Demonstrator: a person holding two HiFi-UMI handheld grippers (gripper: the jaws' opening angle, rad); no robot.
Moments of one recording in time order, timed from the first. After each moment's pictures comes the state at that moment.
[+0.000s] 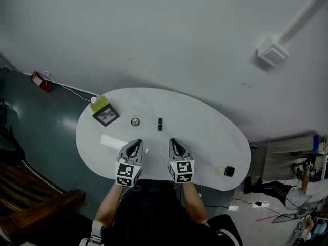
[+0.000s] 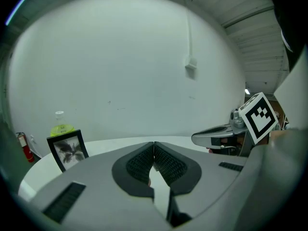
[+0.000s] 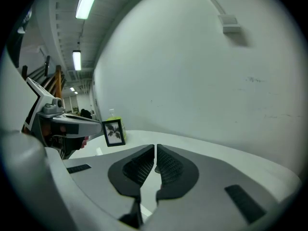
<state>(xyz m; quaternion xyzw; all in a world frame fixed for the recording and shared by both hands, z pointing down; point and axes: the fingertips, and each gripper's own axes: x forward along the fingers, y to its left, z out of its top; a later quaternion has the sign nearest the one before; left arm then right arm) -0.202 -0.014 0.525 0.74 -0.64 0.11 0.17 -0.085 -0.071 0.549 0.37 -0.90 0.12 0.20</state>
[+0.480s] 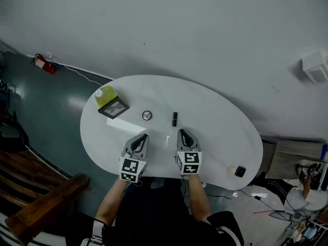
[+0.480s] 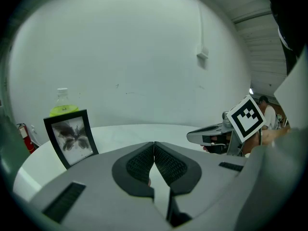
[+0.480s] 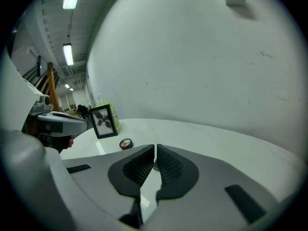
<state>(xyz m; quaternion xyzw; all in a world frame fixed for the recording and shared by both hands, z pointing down) -0.250 -0.029 0.588 0.73 -0.63 0.14 0.23 -0.130 -0.110 0.626 0.36 -0.88 0.17 0.25</state>
